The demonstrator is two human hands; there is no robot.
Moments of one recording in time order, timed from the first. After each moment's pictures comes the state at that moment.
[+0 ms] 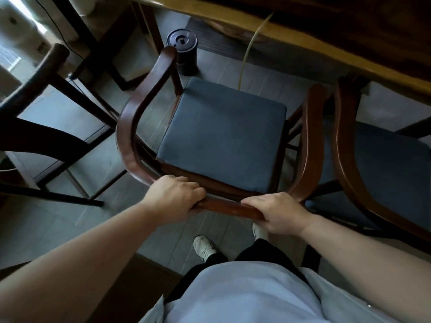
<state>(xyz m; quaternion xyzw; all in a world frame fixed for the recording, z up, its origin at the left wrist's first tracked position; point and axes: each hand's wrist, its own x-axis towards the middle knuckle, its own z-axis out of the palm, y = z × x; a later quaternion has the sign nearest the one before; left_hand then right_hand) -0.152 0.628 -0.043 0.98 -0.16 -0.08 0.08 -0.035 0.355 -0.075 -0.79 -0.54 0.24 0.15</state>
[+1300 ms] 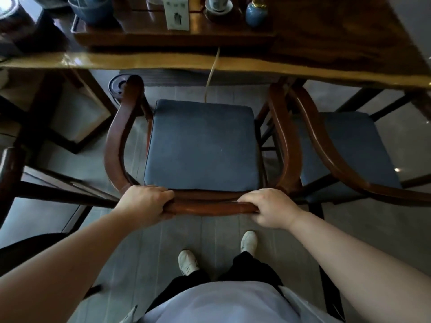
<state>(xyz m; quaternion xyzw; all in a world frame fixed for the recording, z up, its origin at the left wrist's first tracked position) -0.042 0.816 -0.067 0.96 -0.24 -0.11 0.04 -0.013 0.470 -0.062 -0.91 -0.30 0.24 0.17</state>
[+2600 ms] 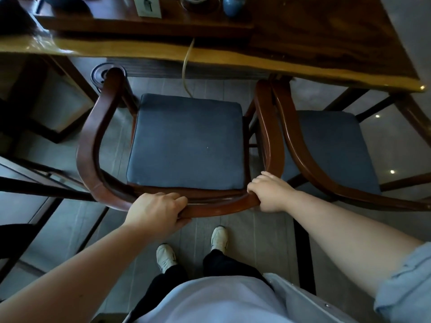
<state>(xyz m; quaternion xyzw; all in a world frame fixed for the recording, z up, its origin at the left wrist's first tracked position) -0.054 0.666 -0.054 0.97 -0.24 -0.06 0.06 0.047 0.365 -0.079 -0.88 -0.33 0.33 -0.05</state>
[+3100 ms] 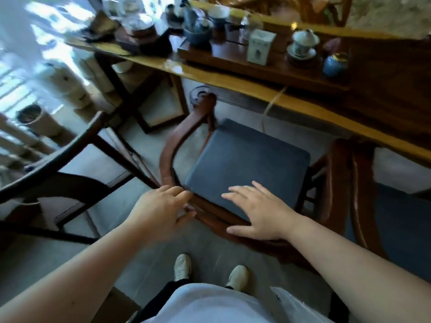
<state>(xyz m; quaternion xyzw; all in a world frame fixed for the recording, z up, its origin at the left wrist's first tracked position) -0.100 0.719 0.013 1.00 0.01 -0.03 0.06 0.055 0.494 -0.001 -0.79 -0.57 0.23 0.07</state>
